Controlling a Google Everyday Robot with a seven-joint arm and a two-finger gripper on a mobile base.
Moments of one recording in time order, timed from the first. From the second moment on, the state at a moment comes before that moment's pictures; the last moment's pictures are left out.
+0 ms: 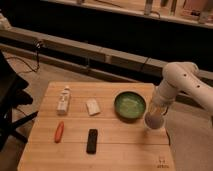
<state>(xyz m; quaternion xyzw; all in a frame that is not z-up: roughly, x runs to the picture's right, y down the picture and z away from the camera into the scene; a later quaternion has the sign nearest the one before) 0.248 0.119 0.714 -0.36 -0.10 0.01 0.93</state>
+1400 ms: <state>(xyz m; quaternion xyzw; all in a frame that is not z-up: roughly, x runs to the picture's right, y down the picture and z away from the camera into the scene) 0.225 0.029 0.705 -0.30 -0.18 -0.04 0.94</state>
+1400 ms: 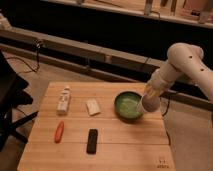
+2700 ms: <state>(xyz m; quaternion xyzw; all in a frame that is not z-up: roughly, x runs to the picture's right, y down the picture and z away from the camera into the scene) 0.190 0.006 0.732 -0.31 -0.18 -0.07 0.93</state>
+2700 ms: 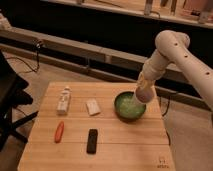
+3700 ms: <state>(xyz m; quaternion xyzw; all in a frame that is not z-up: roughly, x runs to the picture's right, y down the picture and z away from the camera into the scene) 0.174 0.012 0.749 -0.32 -0.18 -0.08 0.93</state>
